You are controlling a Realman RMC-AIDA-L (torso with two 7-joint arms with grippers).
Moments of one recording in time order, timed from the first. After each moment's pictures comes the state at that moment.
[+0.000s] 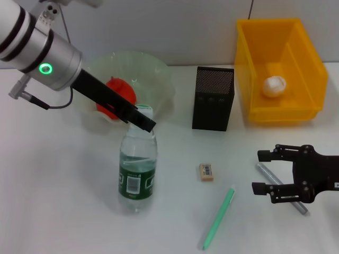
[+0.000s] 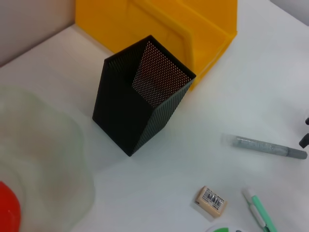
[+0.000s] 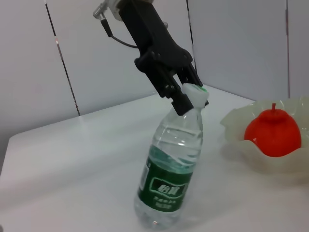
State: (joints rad) left arm -0.92 -2.03 0.99 1.08 2.48 1.69 -2.39; right arm 0.47 2.02 2.45 0.70 1.09 -1.68 1.27
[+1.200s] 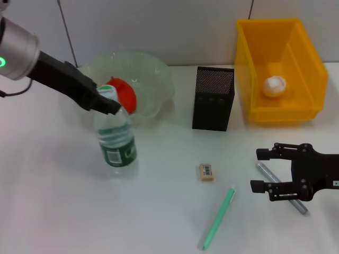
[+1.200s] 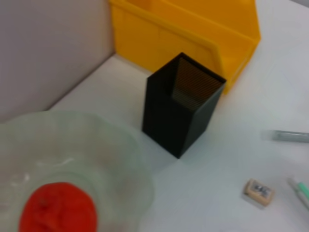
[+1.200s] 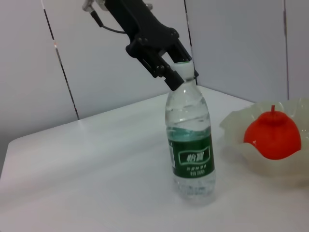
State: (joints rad) left arm -0.82 -2.01 0.99 1.30 2.48 1.73 -2.29; right arm 0.47 2.02 2.46 0.69 1.09 -1.67 1.28
